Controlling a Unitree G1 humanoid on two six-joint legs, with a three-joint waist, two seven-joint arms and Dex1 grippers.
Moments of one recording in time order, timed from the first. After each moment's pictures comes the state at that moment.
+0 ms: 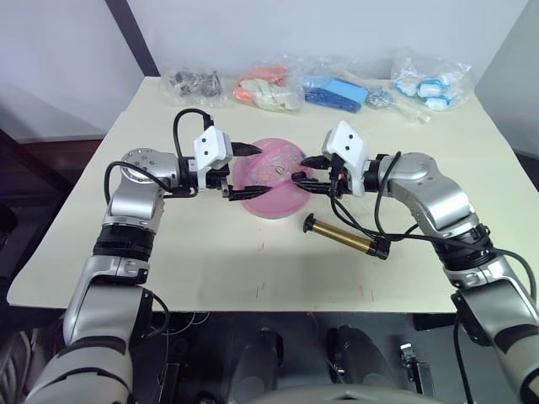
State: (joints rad) left arm -0.78 0.67 -0.11 0.47 -0.22 -0.04 -1.28; right arm -0.82 -0.42 0.32 0.04 0.24 0.54 0.86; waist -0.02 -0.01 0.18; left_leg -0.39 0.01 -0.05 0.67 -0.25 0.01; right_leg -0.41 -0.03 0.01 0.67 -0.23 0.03
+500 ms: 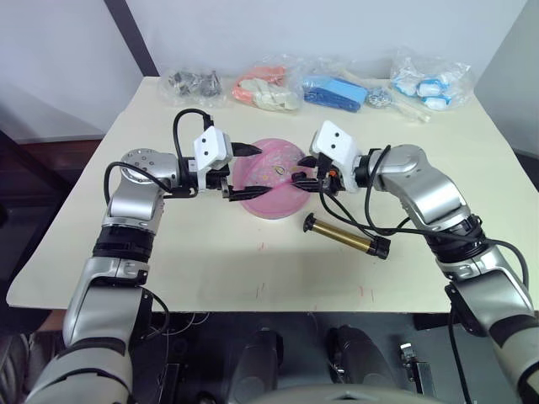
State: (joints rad) left arm -0.77 0.67 -0.10 0.44 -0.22 -0.03 -1.28; right arm -0.90 -0.40 0.38 0.02 0.15 0.67 0.87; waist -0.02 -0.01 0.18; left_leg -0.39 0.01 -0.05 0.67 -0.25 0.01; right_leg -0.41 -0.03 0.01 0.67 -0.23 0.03
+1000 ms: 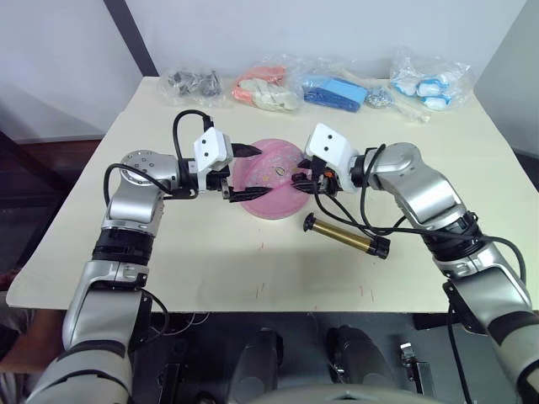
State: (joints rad) left arm -0.74 0.67 -0.09 0.40 -0.21 0.00 -1.27; right arm -0.92 -0.39 0.41 0.02 0.10 0.71 0.89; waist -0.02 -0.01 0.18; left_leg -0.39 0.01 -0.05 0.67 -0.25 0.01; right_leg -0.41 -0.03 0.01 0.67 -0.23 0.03
